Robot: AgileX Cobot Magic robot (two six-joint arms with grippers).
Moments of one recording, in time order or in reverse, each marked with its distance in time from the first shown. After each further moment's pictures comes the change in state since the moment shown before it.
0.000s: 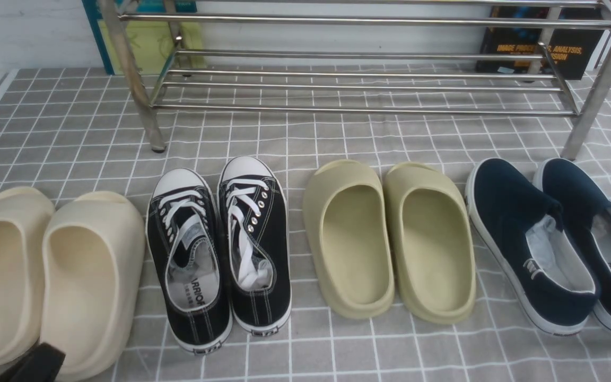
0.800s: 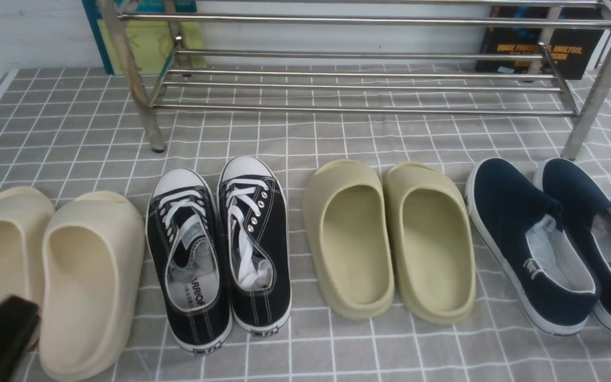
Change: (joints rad) right arm 0.000 0.000 0.000 0.000 0.000 0.000; left arm 0.000 0.000 -0.157 -0.182 0.003 0.224
